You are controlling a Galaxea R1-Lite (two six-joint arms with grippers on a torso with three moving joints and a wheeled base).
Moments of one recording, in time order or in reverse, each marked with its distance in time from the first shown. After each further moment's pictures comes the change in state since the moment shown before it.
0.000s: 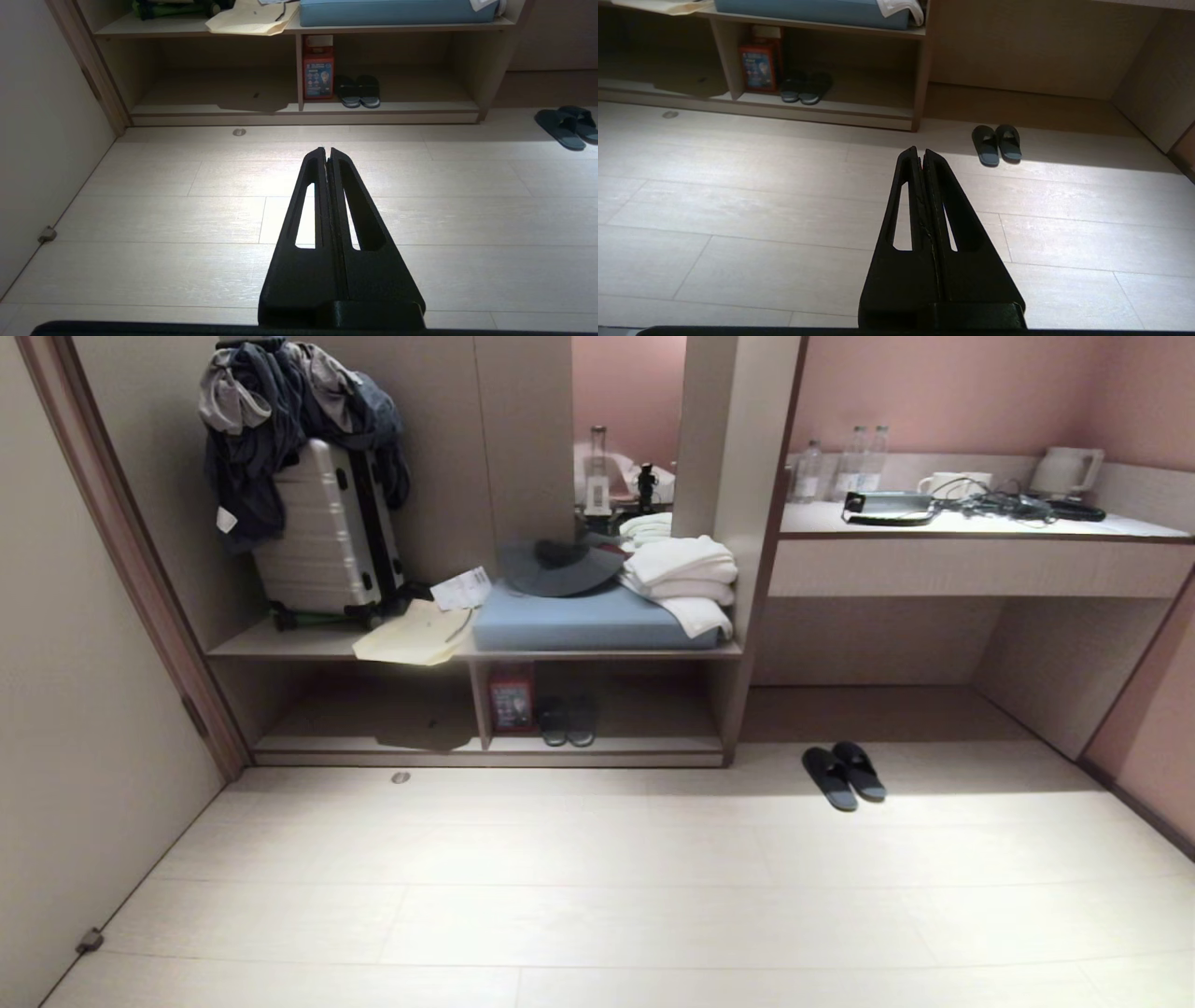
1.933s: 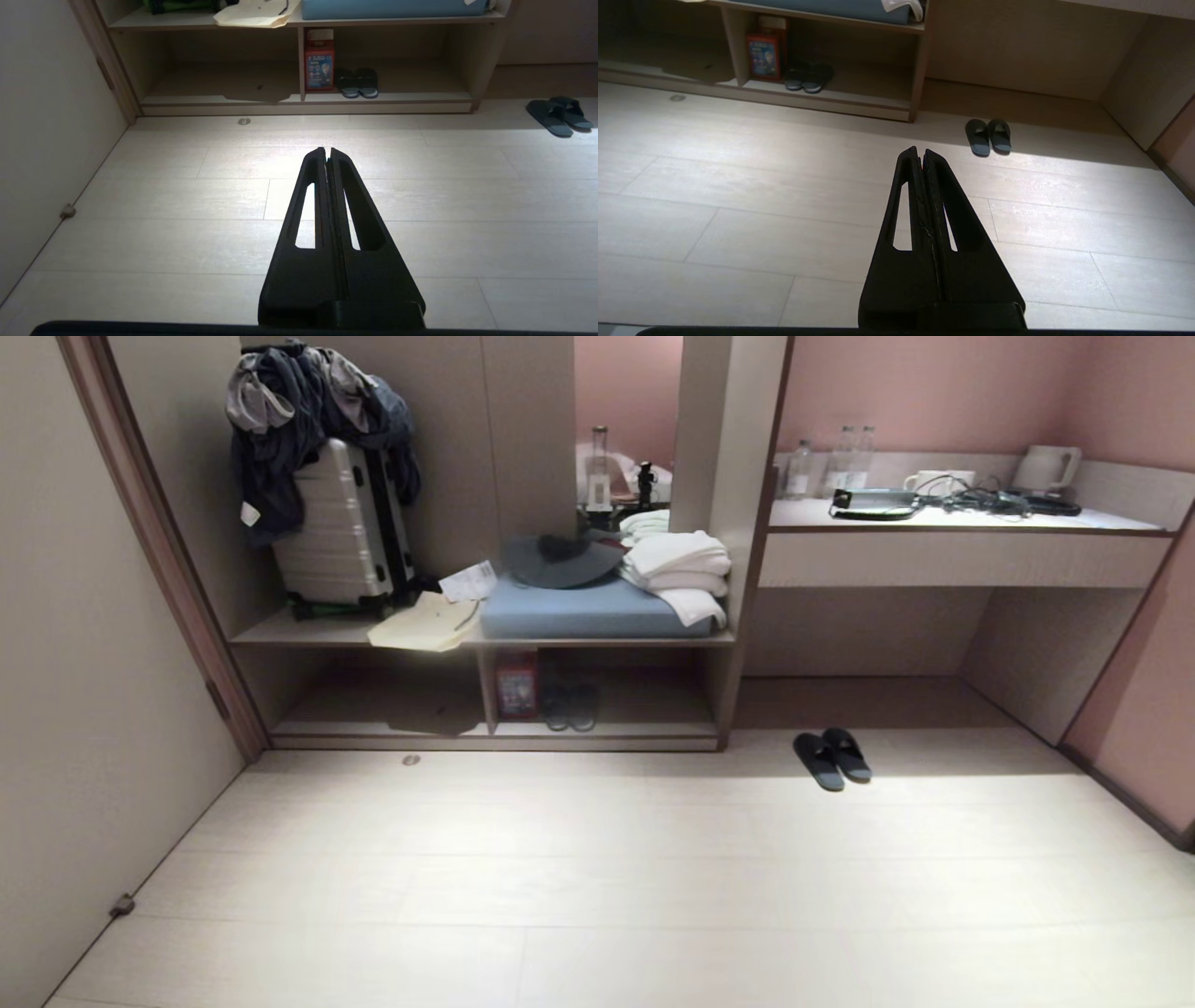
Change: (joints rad) left arm 0.000 0.000 0.000 0.000 0.000 0.003; right arm 0.000 0.000 0.000 -0.003 0.002 -0.034
